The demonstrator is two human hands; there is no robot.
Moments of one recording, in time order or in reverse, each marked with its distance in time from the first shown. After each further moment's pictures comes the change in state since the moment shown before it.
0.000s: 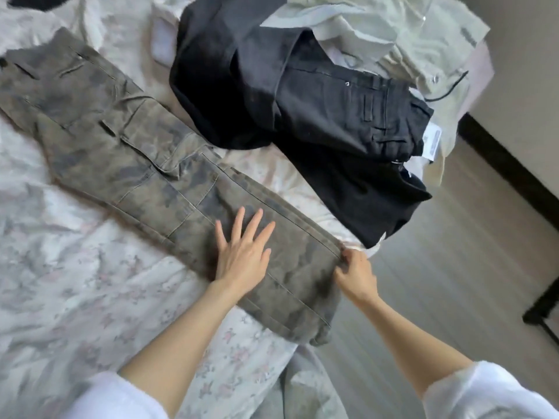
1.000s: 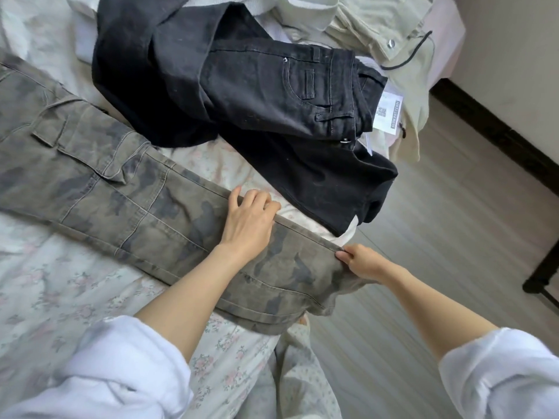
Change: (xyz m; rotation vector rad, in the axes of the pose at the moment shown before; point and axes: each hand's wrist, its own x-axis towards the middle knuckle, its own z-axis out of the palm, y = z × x) left_hand 0.074 0.081 0.008 0.147 0.144 0.283; right_hand 0.066 0.085 -0.051 -0.241 -0.416 -0.103
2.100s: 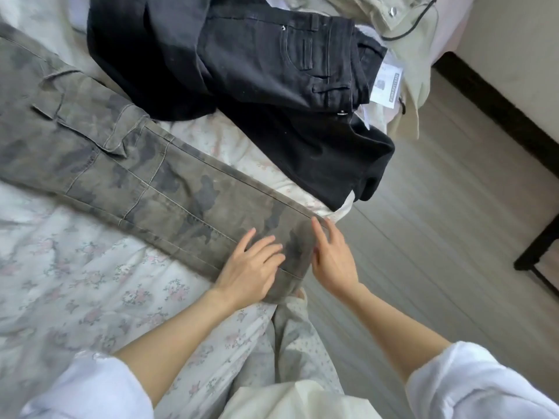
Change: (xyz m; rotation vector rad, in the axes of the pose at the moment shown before) left_hand -0.109 0.035 0.014 -0.091 -0.072 0.314; right_hand -0.061 -0.045 0.070 0.029 0.484 -0.223
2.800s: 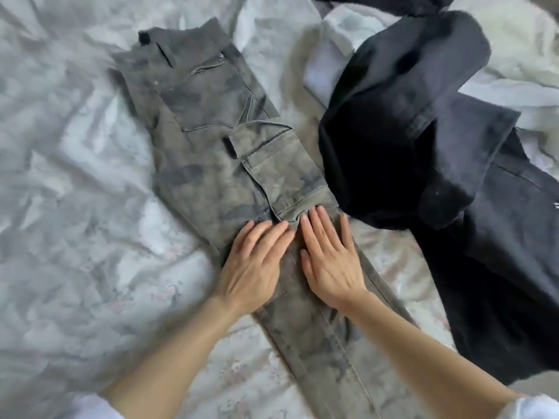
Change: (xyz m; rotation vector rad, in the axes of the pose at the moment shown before) left_hand -0.062 -0.257 -0.024 0.046 0.429 -0.606; right_hand 0.198 -0.274 0.038 -0.416 0.214 -0.848
